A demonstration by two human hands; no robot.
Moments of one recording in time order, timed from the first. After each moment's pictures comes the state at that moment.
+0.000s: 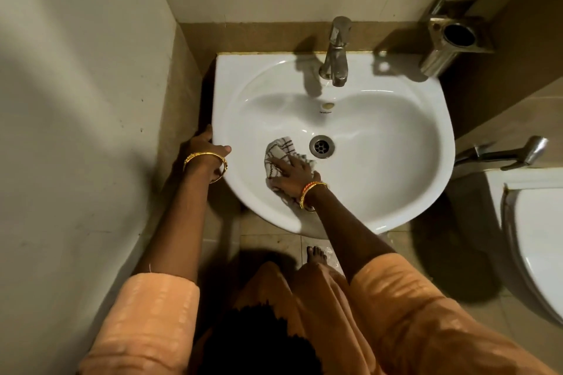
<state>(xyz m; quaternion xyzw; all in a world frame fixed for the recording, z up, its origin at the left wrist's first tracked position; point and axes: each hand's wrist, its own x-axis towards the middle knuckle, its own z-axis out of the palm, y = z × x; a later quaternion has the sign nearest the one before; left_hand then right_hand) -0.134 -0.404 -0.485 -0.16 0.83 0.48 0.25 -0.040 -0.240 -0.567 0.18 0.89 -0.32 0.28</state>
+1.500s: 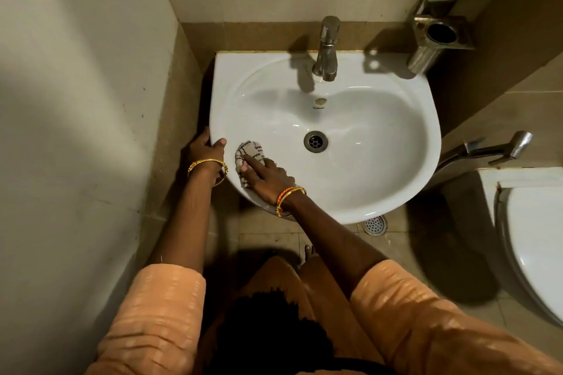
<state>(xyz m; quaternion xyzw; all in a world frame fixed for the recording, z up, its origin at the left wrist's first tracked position) -0.103 -0.404 -0.498 -0.16 0.83 0.51 0.15 -0.013 -0.286 -0.521 0.12 0.89 -0.37 0.23</state>
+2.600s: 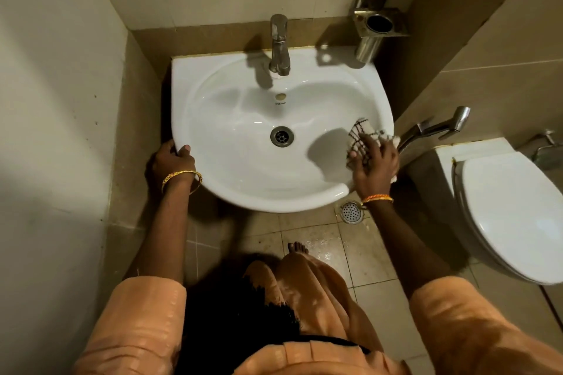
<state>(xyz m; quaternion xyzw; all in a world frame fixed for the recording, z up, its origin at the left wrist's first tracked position) -0.089 -0.404 -0.515 -0.14 0.91 0.38 0.04 0.114 -0.108 -0.536 0.39 0.85 -0.28 -0.24</state>
